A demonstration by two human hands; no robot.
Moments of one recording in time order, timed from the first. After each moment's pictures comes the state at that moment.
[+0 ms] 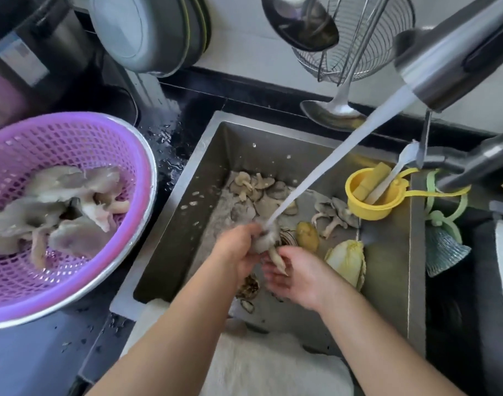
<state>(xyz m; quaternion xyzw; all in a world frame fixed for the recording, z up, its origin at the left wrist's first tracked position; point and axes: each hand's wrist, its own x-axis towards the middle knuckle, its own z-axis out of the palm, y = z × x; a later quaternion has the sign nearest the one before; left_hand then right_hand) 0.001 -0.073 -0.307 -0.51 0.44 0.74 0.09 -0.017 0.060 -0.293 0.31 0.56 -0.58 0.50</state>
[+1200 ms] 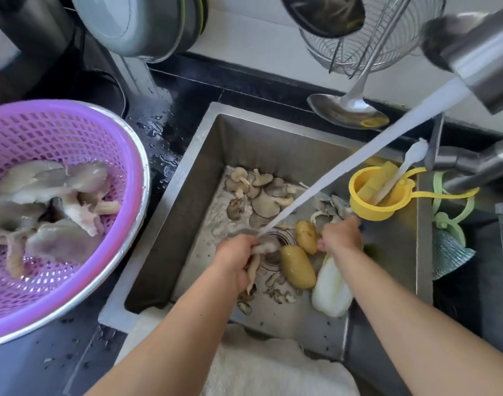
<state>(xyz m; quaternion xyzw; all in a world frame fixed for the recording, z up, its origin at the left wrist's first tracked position) 0.009 -0.073 -0.338 -0.52 0.42 0.73 0.14 -0.126 0.106 -0.410 0.28 0.86 -0.37 0.22</state>
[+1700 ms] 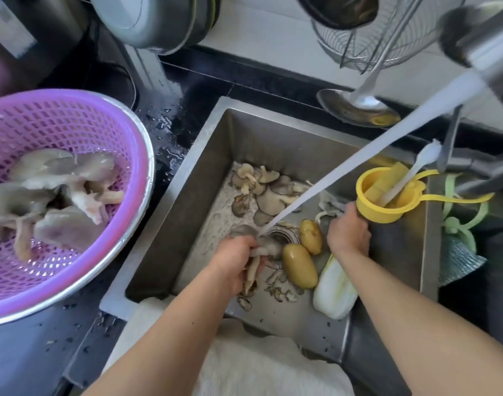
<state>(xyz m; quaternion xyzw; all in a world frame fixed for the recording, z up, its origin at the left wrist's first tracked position) 0.022 -0.076 -0.338 -0.51 0.43 0.74 0.12 -0.116 0.100 -0.373 0.10 0.96 -0.20 0.14</state>
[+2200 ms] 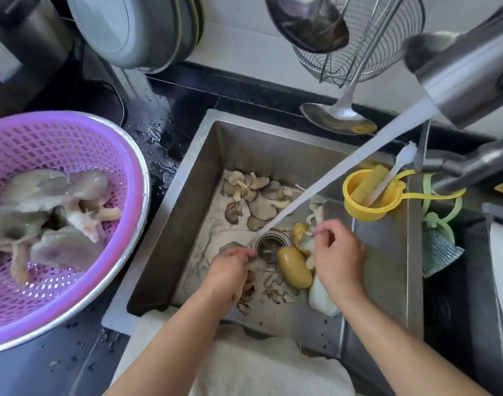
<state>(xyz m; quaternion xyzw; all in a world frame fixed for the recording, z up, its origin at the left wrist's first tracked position) 0.041 -0.073 -0.320 -0.48 0.55 0.67 0.15 -0.045 0.101 -0.314 0.00 0.92 -0.38 0.02</state>
